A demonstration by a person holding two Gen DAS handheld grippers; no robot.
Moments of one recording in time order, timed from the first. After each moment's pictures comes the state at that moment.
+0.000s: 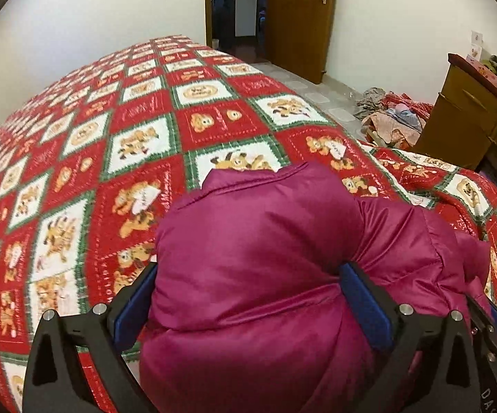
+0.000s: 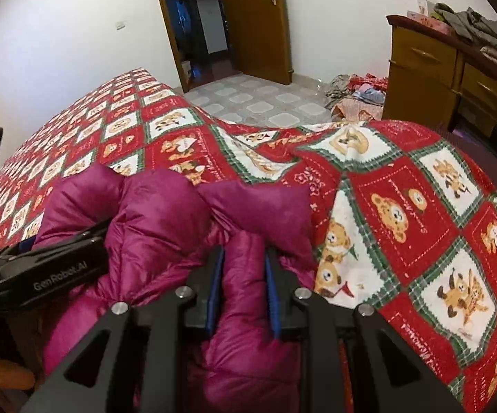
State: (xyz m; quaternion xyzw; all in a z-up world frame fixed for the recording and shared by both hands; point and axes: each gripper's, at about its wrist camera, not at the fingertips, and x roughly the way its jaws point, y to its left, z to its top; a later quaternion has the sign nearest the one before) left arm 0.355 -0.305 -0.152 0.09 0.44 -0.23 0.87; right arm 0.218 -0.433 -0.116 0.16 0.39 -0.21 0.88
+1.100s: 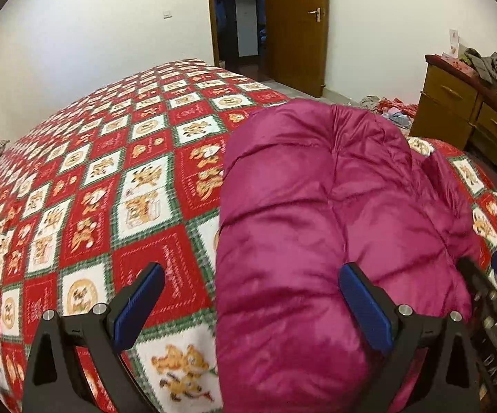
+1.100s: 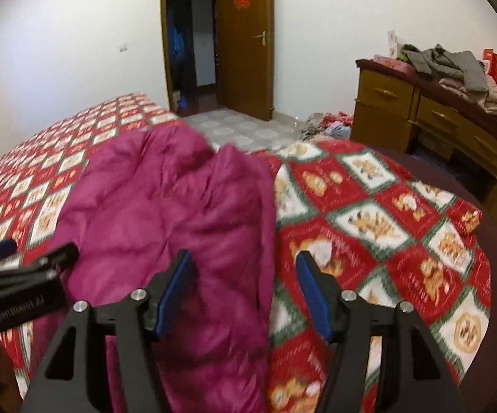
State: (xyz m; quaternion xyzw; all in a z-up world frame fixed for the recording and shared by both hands) left arm 0.224 -0.209 -0.109 0.11 0.39 -0.21 0.89; right arm 0.104 -0.351 -0.091 0.09 0.34 -0.26 0.90
